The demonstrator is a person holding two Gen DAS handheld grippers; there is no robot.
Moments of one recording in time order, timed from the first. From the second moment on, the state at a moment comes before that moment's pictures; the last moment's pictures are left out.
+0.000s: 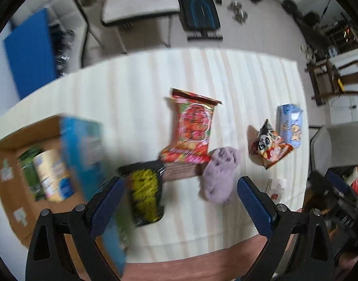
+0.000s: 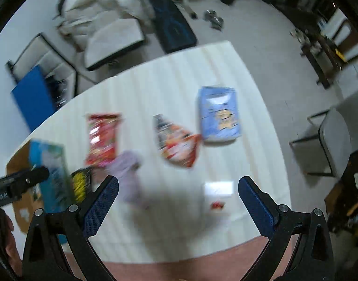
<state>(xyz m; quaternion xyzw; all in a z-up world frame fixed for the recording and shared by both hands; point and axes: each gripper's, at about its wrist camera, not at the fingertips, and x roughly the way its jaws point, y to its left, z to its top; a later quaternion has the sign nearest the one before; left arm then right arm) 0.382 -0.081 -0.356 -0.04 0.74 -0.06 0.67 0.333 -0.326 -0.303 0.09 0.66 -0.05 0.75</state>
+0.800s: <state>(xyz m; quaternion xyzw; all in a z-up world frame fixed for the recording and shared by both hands) 0.408 -0.130 -0.454 0.03 0.76 -0.04 0.64 0.442 -0.406 -0.467 0.10 0.74 -0.12 0.65</state>
